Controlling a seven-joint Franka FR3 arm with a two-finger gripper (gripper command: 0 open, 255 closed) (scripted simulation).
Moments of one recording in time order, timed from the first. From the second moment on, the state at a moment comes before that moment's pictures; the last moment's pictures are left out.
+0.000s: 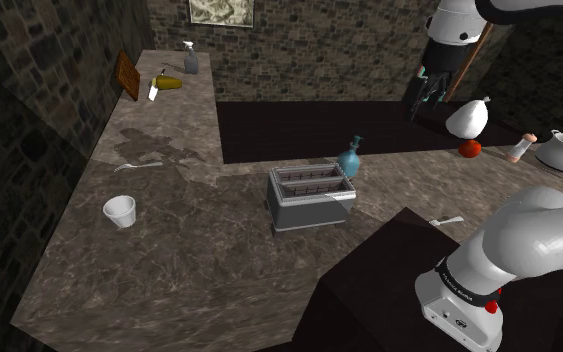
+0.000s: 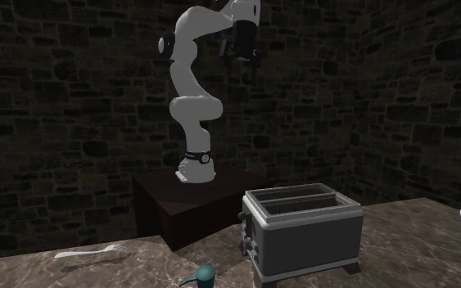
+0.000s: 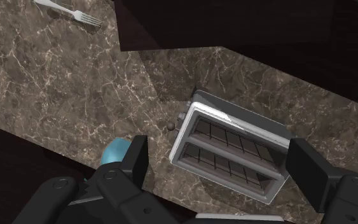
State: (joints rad) arm -0.02 -0.76 0.04 -2.32 -0.07 1.52 0.07
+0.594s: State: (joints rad) arm -0.06 -0.60 -0.05 -2.34 -0.12 1.70 -0.01
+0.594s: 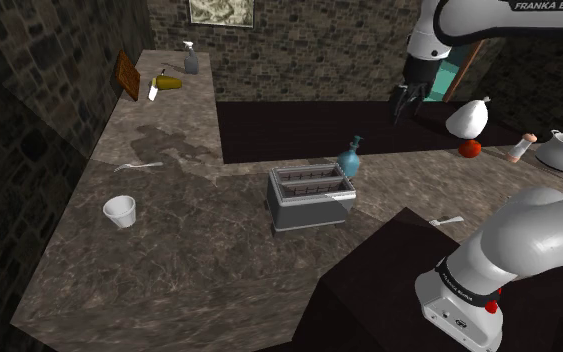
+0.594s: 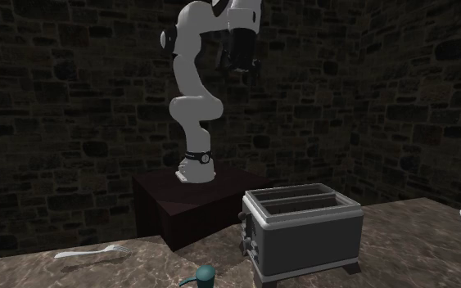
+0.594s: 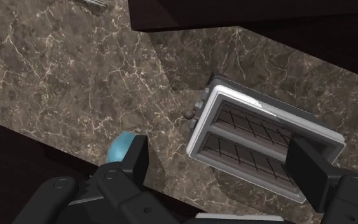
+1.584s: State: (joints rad) arm -0.12 -0.12 -0.21 -2.21 -0.15 2.05 -0.18
